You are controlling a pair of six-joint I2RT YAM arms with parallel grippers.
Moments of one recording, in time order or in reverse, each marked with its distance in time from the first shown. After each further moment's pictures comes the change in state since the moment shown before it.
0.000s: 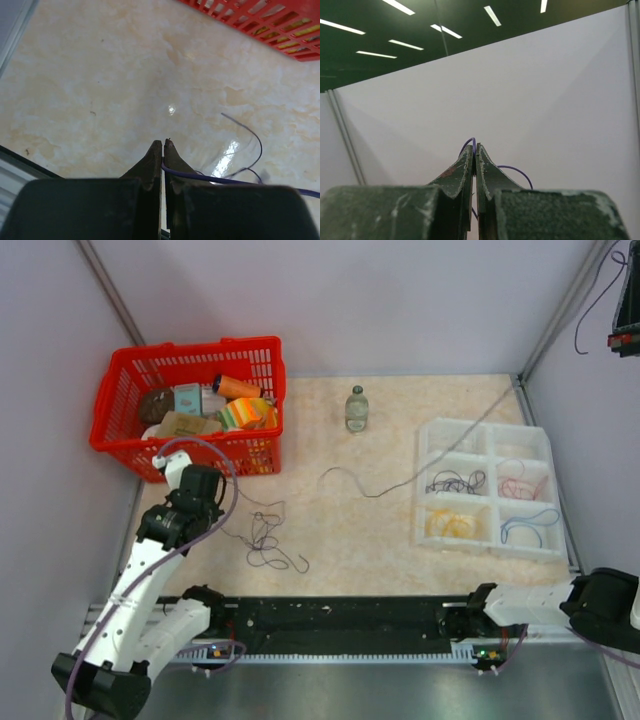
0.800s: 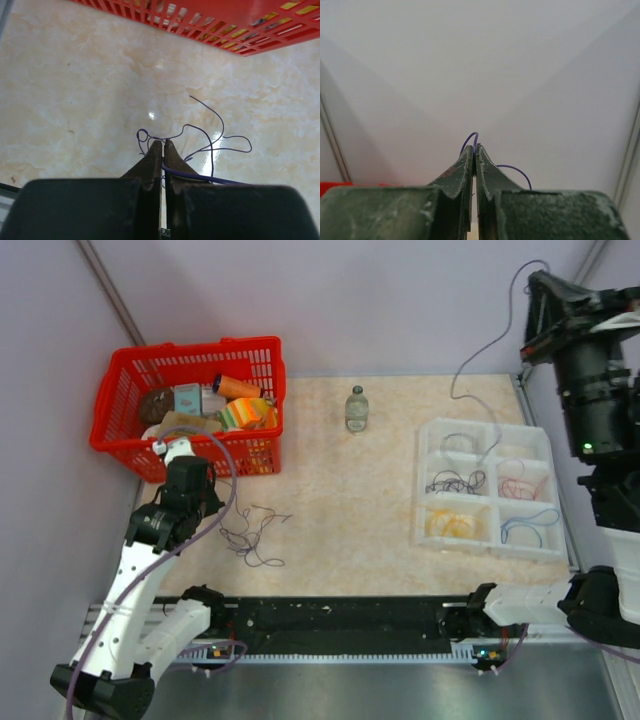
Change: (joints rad) left arm 0.050 -0.011 0.097 0.029 0.138 0.138; right arm 0.000 0.022 -0.119 -0.040 0.015 -0.058
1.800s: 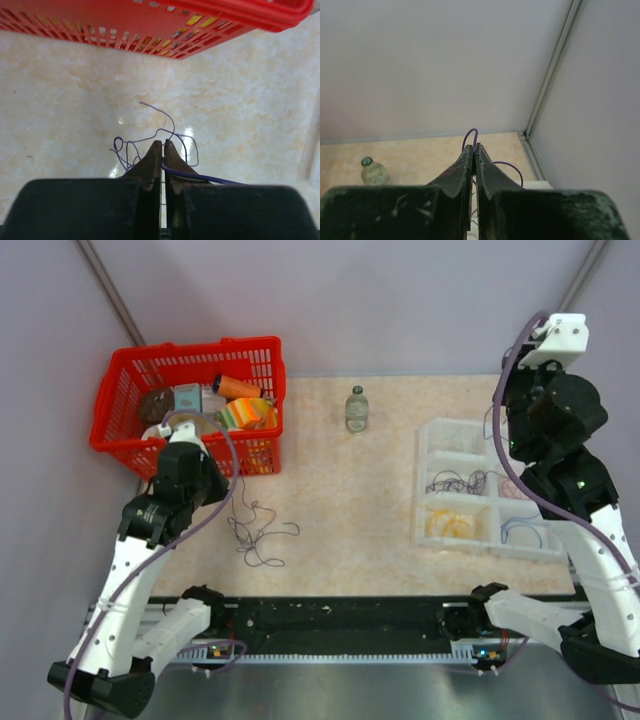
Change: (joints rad) left arm 0.000 0.039 0.092 0.050 0.216 0.037; right arm -0.420 -0.156 -0.571 -0.091 0.041 0.172
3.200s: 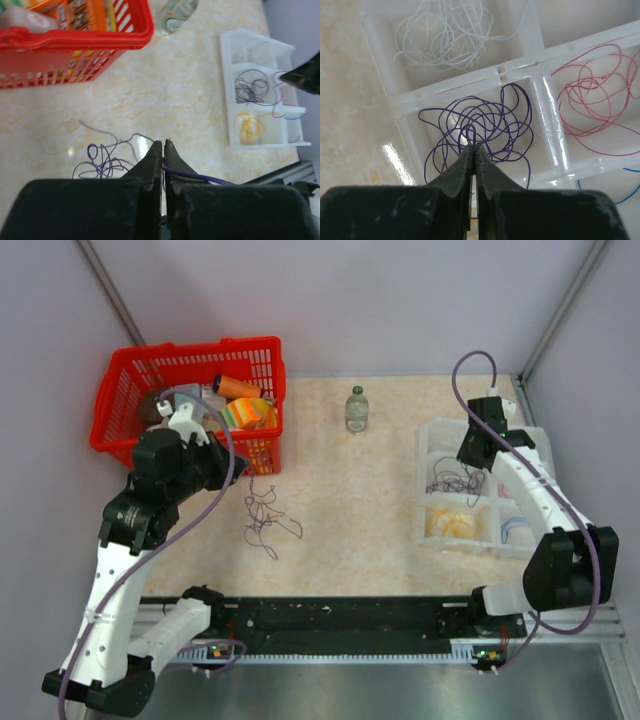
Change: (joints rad) left arm 0.000 0.015 0.198 0.027 0.298 0.020; right arm -0.381 0.306 -0.451 -0.306 -0.281 0.644
